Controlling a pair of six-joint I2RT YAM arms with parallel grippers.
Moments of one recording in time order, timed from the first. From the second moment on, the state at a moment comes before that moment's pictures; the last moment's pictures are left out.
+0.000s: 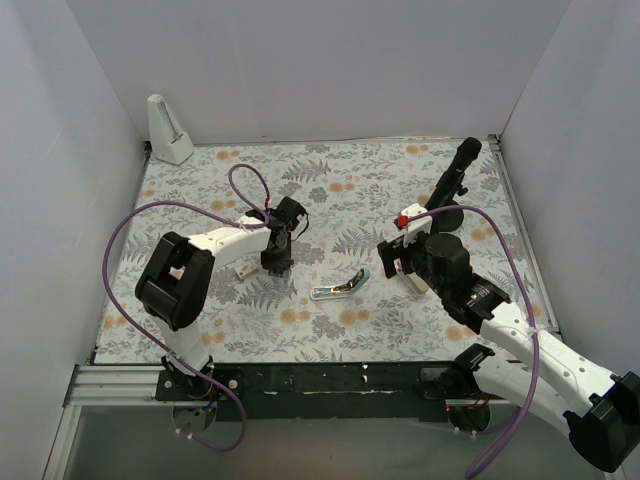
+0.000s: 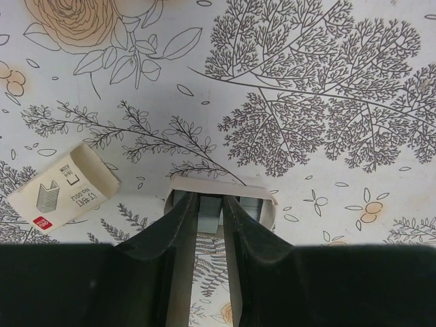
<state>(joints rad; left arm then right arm) -0.59 1.78 1.15 -0.66 -0.24 -0.57 0.68 0.83 0.59 -0.09 0.19 -0.09</state>
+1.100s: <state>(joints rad) -0.77 1.49 1.15 -0.49 -0.15 -0.37 0.68 0.79 0.59 -0.11 0.19 -0.09</state>
